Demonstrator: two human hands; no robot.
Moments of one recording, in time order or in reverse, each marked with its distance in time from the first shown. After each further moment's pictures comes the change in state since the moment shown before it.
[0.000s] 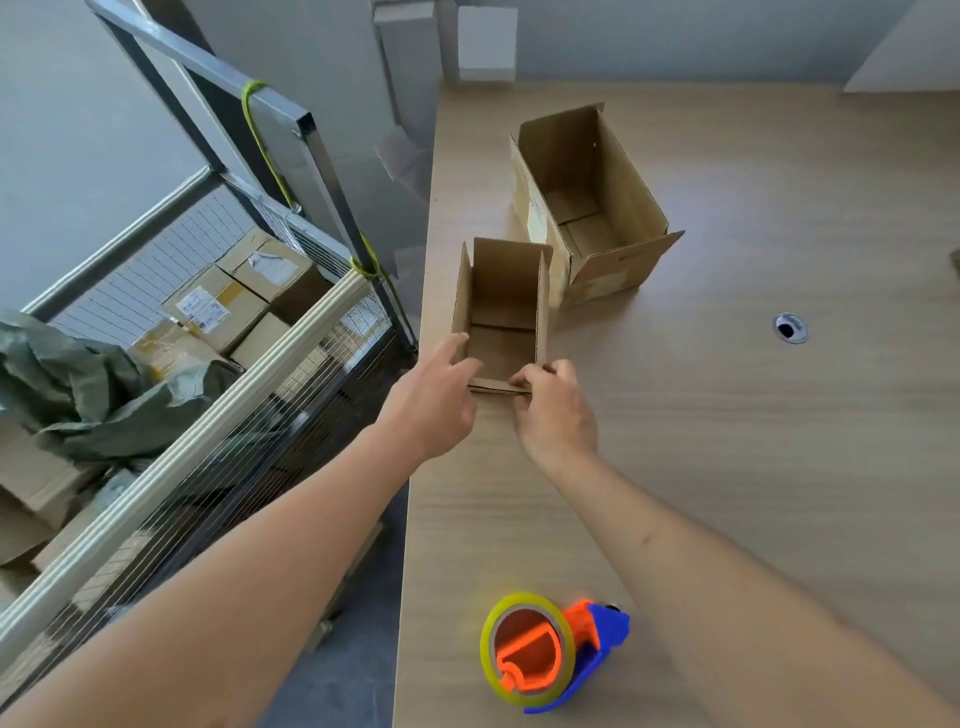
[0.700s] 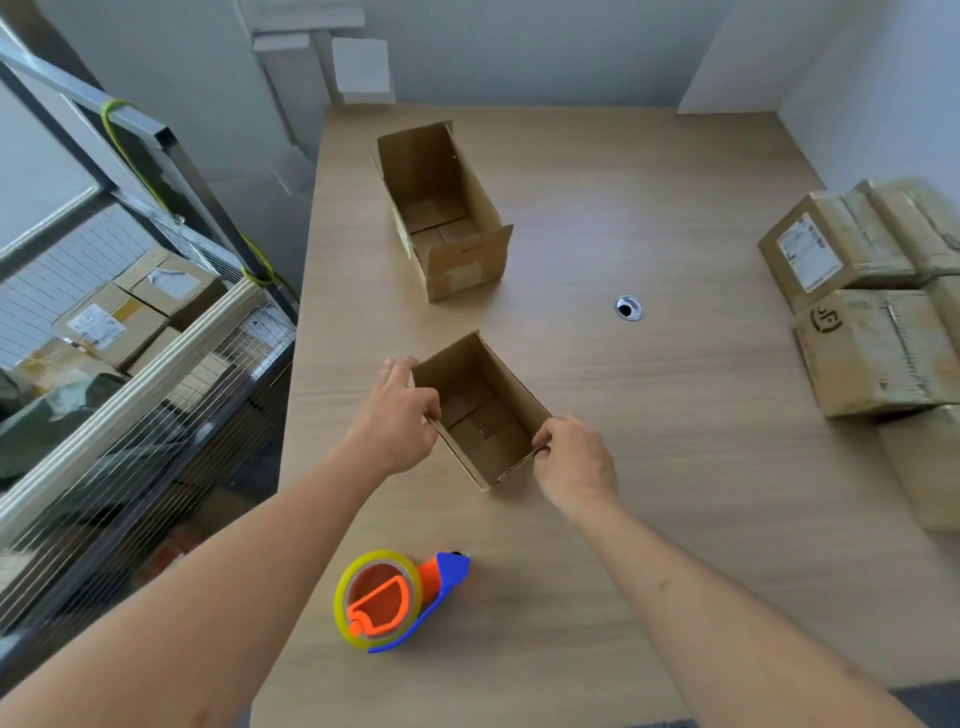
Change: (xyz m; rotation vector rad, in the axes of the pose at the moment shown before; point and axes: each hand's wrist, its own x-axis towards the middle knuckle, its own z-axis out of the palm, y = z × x) left_hand -0.014 0.134 0.071 -0.118 -0.050 -0.035; right_hand -0.083 0.189 -0.103 -0.101 0.020 0.147
